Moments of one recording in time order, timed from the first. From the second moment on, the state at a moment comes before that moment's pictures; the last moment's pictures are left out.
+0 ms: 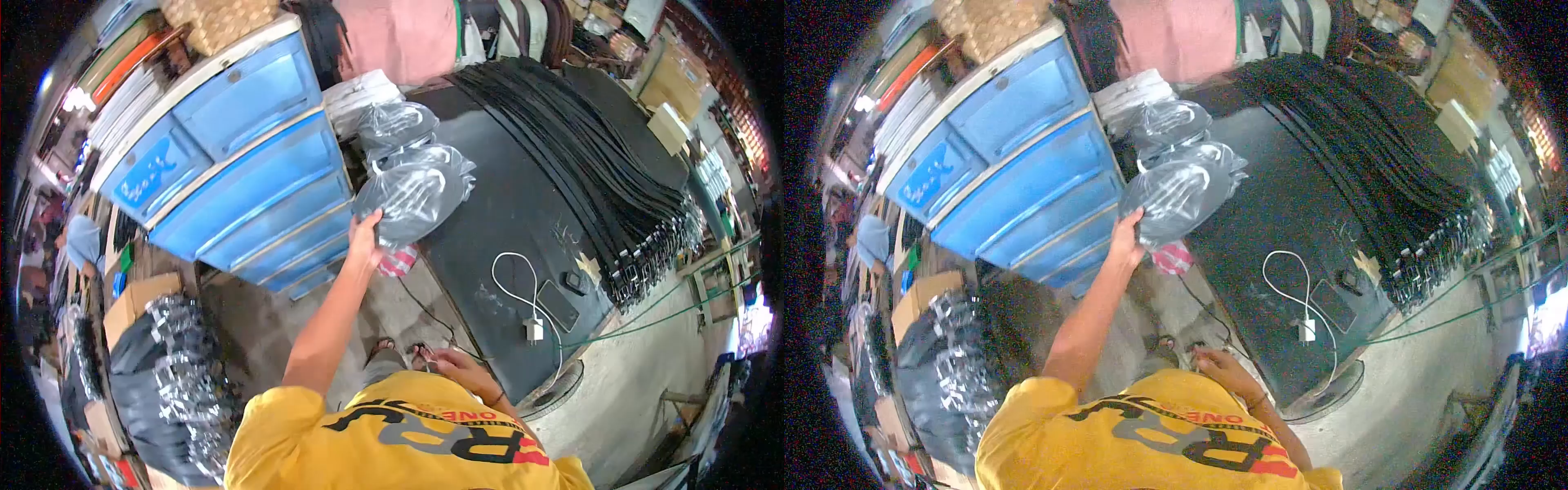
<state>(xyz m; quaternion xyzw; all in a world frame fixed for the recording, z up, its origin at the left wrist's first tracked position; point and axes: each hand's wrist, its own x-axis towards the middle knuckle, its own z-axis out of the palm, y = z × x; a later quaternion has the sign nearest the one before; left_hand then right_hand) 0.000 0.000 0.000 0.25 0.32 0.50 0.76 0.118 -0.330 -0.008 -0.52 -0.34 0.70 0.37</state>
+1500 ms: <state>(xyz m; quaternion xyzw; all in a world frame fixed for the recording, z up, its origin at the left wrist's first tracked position) 0.013 -0.356 -0.103 0.88 0.05 -0.28 0.39 -0.031 -0.720 0.199 -0.89 -0.08 -0.23 0.39</state>
